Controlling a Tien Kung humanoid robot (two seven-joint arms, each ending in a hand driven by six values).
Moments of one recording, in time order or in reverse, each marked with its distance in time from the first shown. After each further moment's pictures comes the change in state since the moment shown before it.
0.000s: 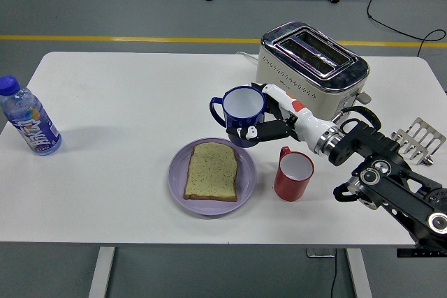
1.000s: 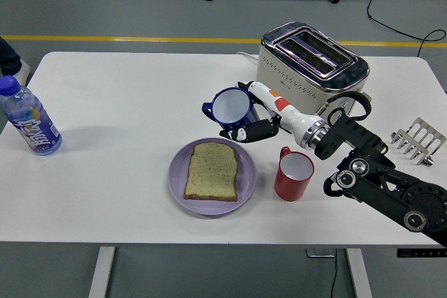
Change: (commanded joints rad) left arm -0.001 0.003 0.007 -0.002 -0.008 0.000 -0.002; right arm 0.103 0.045 -0.121 -0.056 -0.130 -0.040 -0.018
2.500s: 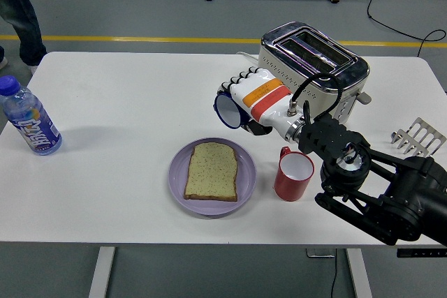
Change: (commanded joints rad) left arm 0.004 0.003 0.000 0.000 0.001 -0.002 -0.004; right arm 0.090 0.048 -0.103 -0.068 -1.080 -0.013 -0.169
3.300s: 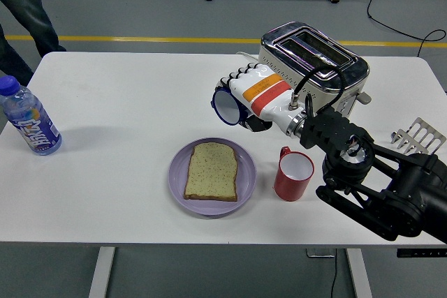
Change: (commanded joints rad) left arm -0.007 -0.001 0.017 0.001 -0.030 -0.004 -0.009; right arm 0.000 0.002 0.043 0.002 0.009 0.026 0.044
